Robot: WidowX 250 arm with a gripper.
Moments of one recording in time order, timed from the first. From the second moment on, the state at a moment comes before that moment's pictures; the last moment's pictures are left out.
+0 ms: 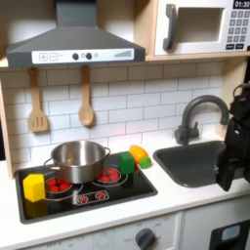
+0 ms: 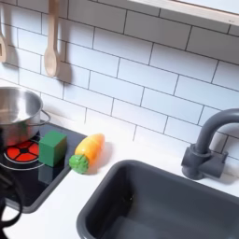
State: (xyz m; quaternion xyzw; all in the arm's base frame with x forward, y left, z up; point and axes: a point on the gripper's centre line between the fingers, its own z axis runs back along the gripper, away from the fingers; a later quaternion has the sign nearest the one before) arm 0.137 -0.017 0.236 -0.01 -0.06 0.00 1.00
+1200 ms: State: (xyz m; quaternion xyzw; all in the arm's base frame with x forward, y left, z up) arm 0.224 0.010 0.240 0.01 -0.08 0.01 1.00
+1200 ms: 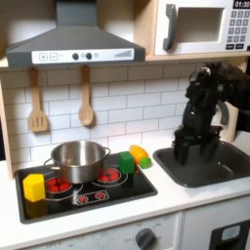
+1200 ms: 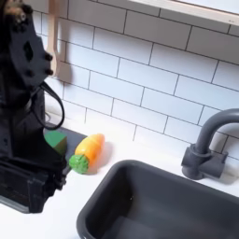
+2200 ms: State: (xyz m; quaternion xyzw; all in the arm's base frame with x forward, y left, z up) arm 0.280 0.040 0.227 0.03 -0.08 0.03 1.00
